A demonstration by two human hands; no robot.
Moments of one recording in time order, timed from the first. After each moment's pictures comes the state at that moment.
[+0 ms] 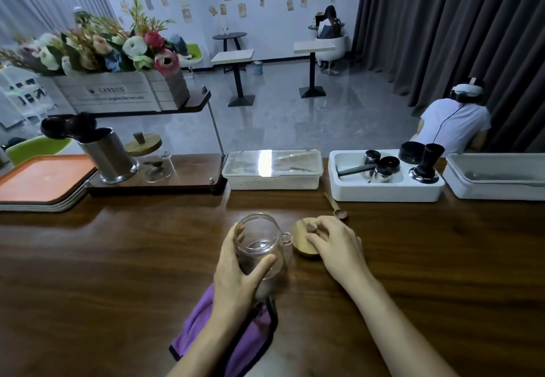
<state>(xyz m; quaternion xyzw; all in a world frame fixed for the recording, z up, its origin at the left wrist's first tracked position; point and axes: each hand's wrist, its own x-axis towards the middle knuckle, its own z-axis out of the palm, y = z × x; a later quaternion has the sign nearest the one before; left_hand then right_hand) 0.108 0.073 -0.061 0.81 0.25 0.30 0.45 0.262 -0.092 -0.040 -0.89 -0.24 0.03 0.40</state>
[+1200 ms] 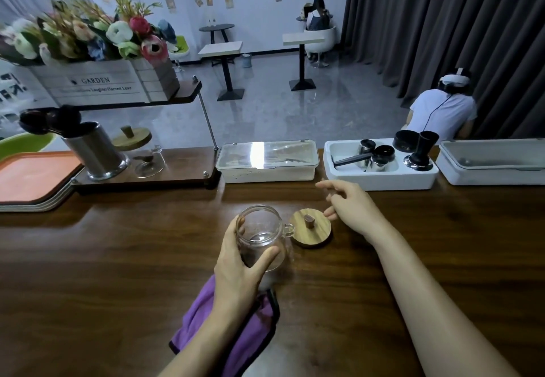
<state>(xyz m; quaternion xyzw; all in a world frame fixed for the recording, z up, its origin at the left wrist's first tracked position) 0.109 0.070 -0.056 0.82 0.22 0.27 0.46 0.305 -0.102 0.007 -0.84 -0.19 0.14 0.49</state>
